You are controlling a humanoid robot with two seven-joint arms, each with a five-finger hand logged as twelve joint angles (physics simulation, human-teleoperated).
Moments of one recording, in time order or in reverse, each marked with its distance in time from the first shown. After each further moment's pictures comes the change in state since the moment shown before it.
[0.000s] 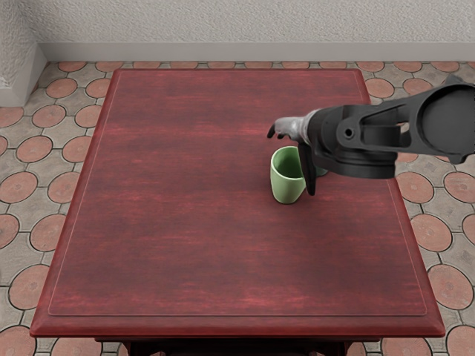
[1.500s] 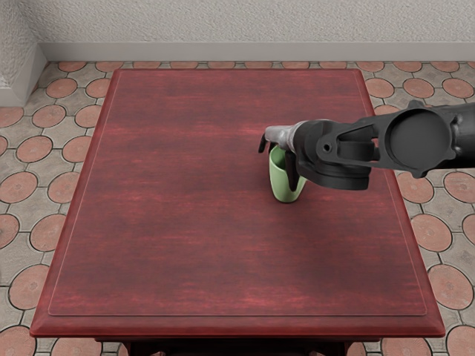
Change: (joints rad) left arm 0.000 0.000 0.000 0.000 0.000 0.000 0.000; right arm -0.134 0.075 0.052 -0.119 -0.068 -0.028 0.000
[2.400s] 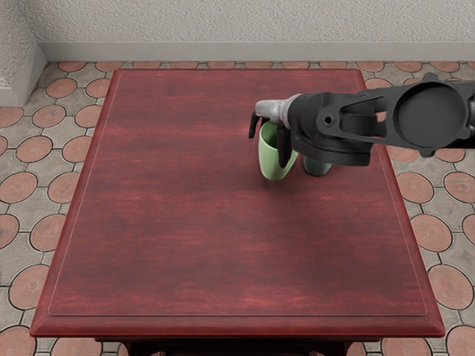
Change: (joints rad) left arm 0.000 0.000 0.000 0.000 0.000 0.000 0.000; right arm 0.053 -0.030 0.081 -0.016 -0.018 0.056 0.000
